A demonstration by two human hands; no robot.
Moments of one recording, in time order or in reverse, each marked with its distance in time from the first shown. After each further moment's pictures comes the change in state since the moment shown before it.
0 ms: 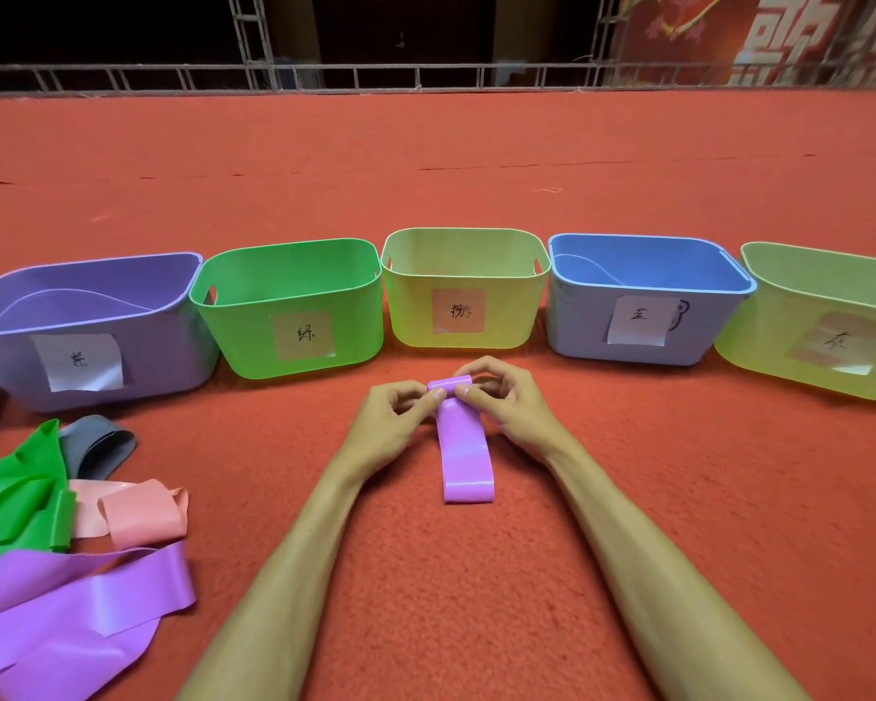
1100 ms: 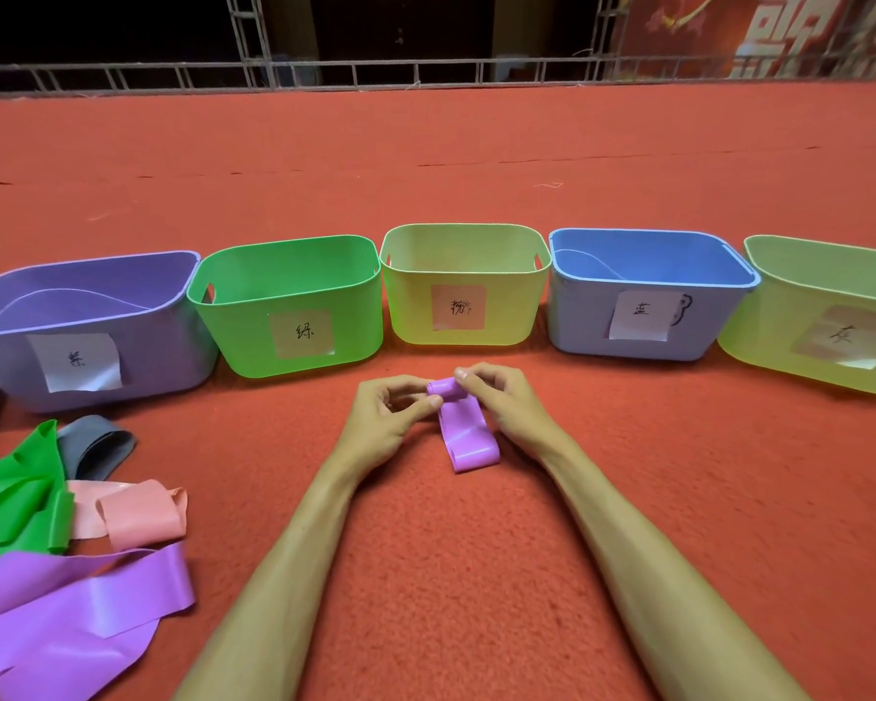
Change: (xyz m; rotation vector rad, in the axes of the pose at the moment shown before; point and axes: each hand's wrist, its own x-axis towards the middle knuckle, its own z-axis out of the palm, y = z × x) left_hand -0.005 0.008 -0.003 -0.024 0.045 0.086; right_hand 0.003 0.001 0.008 -0.024 0.026 0.056
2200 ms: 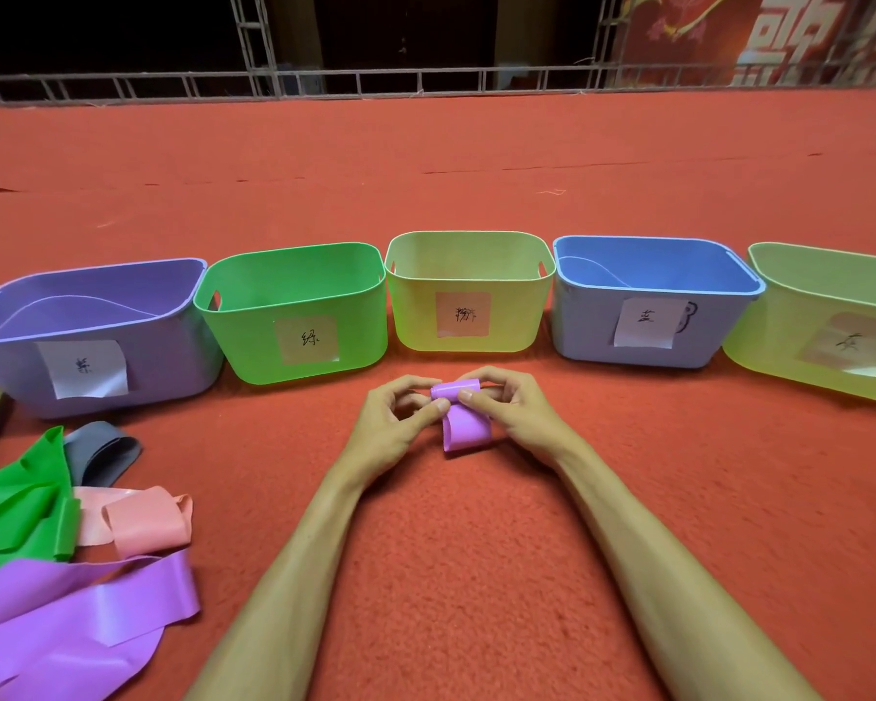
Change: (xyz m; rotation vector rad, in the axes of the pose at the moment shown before) left_hand 0.003 -0.003 0.000 0.015 -0.020 -0.017; right_hand -0.001 0.000 -0.009 0.092 -0.098 0.016
